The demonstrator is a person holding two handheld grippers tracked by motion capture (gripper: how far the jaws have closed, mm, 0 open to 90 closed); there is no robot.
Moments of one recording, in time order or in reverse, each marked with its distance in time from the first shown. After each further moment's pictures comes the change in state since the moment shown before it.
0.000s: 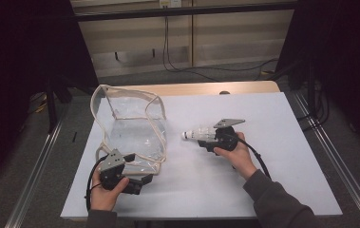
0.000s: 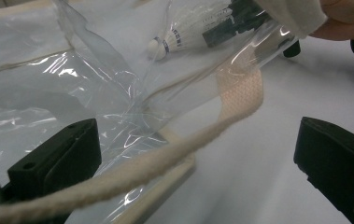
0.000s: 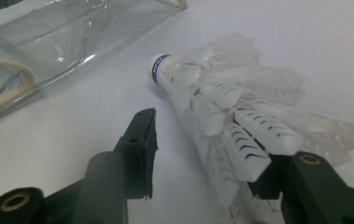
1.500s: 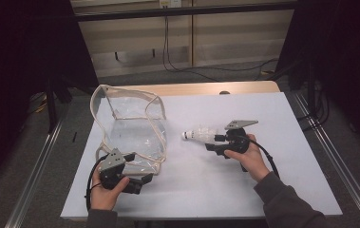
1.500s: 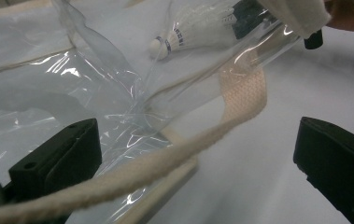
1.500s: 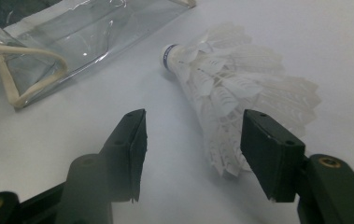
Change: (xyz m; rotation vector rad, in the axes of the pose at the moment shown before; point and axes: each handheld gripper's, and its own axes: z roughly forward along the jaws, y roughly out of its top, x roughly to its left) left arm 0.000 0.001 0.000 0.005 0.007 0.006; right arm -0.009 -0.009 -0.031 -0.006 0.072 0.021
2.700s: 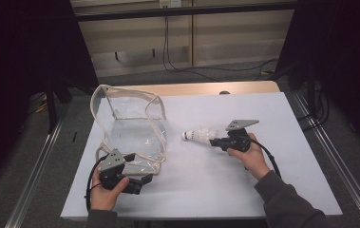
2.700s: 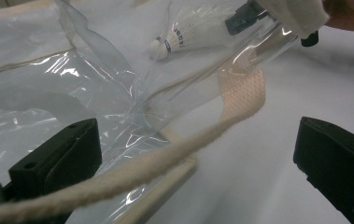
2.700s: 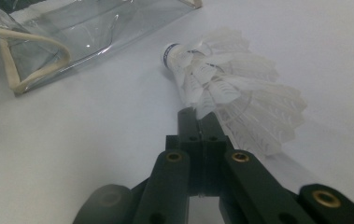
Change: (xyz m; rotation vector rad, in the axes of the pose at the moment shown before) left arm 0.000 -0.001 0.000 -0.004 -0.002 -0.003; right arm -0.006 0.000 -0.004 0.002 0.019 -0.077
